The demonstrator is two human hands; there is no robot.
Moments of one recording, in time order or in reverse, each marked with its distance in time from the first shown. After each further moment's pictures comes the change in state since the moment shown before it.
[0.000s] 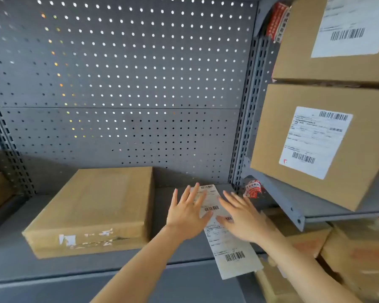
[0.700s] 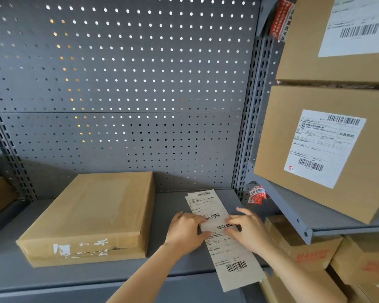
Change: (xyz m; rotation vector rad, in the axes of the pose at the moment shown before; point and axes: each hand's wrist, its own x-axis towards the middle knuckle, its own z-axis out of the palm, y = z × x) left_hand 0.005 -0.006 0.029 -0.222 -0.013 -0.031; right_hand 0.011 0.024 0.028 0.325 0.142 0.097
